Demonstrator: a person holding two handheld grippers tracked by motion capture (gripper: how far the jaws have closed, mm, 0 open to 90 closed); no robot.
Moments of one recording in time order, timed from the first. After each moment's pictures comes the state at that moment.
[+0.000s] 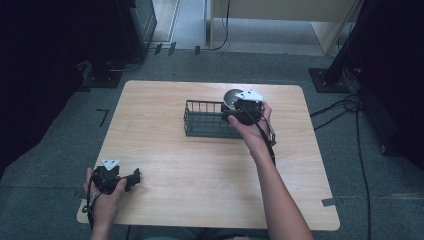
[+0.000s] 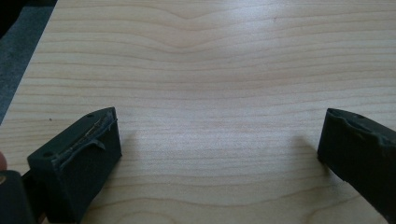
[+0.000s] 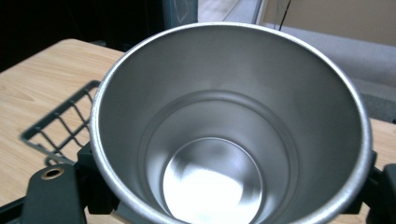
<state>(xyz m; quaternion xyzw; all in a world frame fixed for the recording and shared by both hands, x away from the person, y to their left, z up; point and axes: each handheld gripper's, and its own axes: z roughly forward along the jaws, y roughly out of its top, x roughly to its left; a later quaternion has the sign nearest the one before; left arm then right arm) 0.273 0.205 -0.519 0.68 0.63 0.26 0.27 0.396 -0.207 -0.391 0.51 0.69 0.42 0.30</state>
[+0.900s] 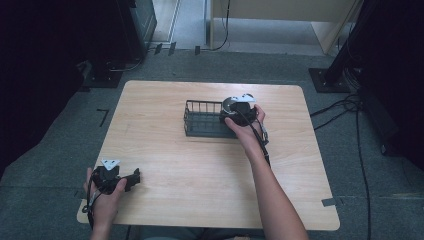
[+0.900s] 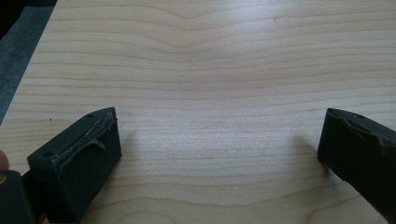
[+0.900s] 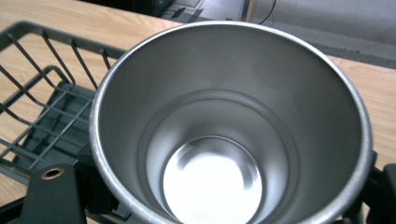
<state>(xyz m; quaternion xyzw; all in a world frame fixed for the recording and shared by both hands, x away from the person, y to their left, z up) 0.273 0.205 -0.519 0.68 0.63 0.26 0.27 0.427 -0.202 -0.441 0.55 0.70 0.36 0.27</state>
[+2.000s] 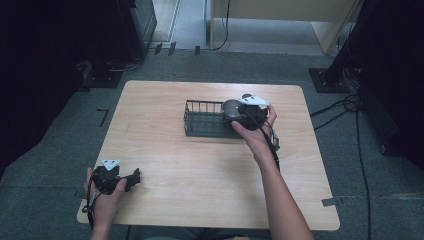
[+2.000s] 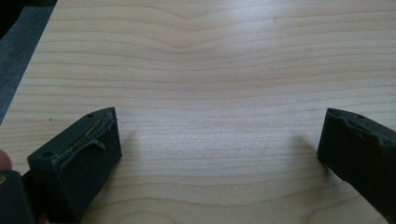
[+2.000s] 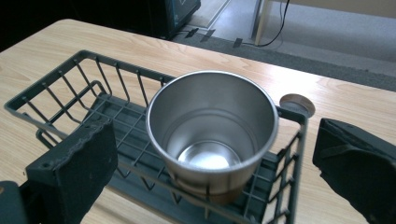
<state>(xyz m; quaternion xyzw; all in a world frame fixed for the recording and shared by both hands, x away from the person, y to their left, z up) 0.273 0.205 -0.519 0.68 0.63 0.26 0.27 0.389 -0.221 -0.409 0.53 0.69 0.41 0.27</state>
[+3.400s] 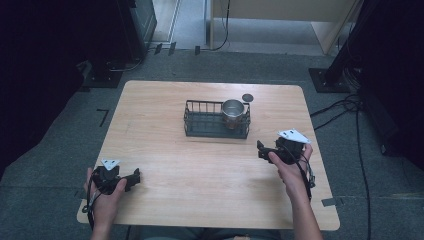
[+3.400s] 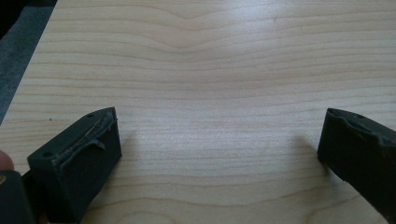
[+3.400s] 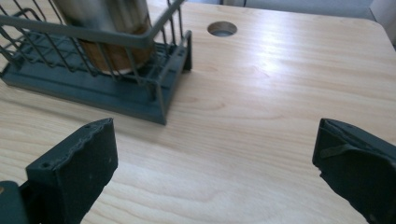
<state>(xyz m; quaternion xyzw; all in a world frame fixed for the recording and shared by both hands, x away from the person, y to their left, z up) 0.273 0.205 -0.519 0.68 0.63 0.26 0.27 0.300 -0.315 -0.454 0.58 0.66 0.38 0.28</state>
